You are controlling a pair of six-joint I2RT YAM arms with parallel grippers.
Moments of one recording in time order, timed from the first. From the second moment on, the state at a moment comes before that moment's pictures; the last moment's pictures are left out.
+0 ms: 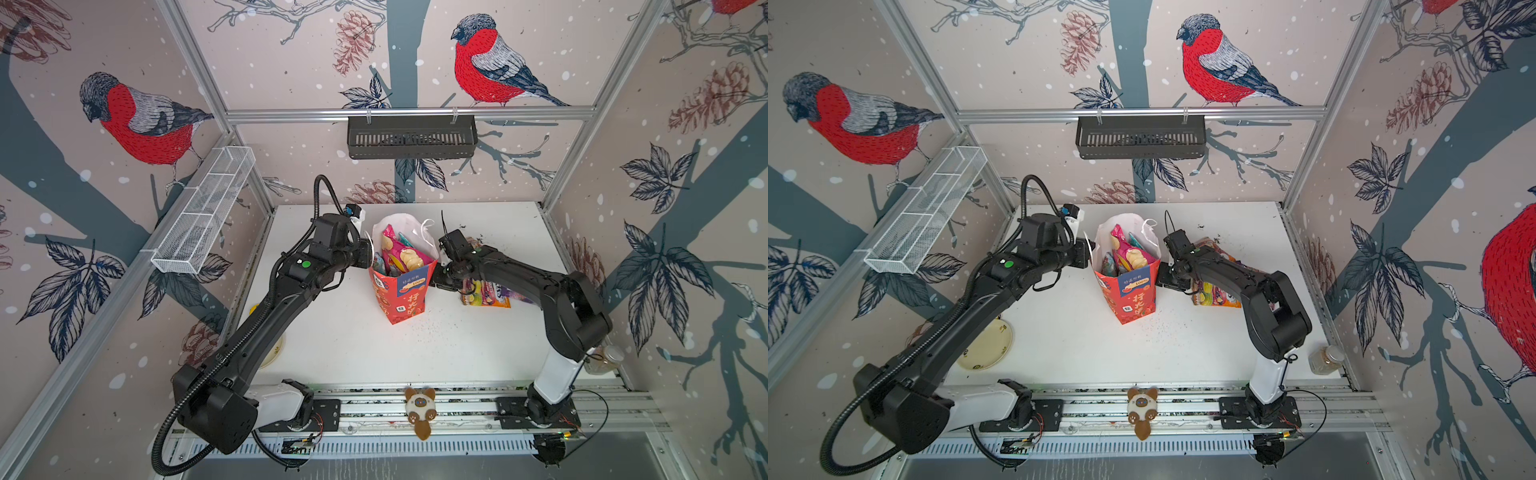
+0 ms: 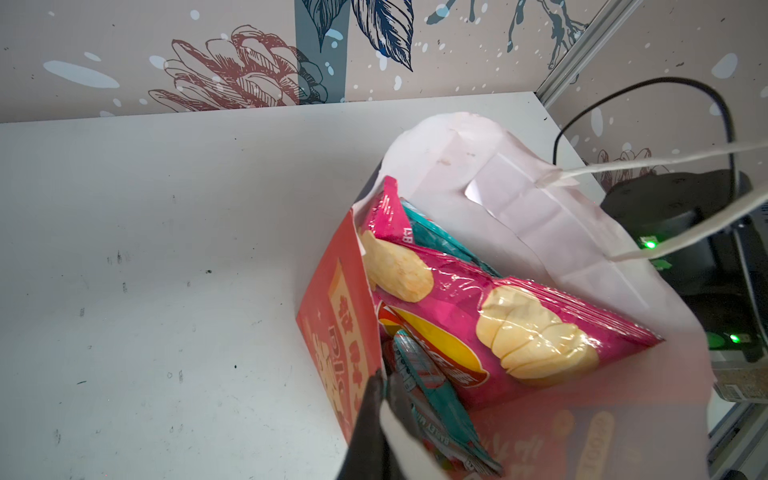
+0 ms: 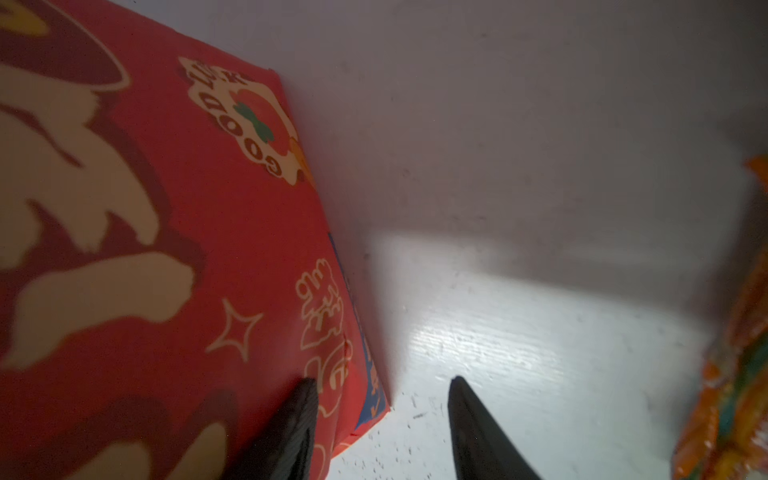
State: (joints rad) left arm -0.44 1.26 1.22 -0.56 0.13 -0.24; right arm 0.56 1.82 1.27 -0.54 -0.28 0.61
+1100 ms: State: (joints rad) left arm -0.44 1.22 1.17 -0.51 0.06 -0.31; right arm 0.89 1.66 2.00 -0.68 0.00 0.10
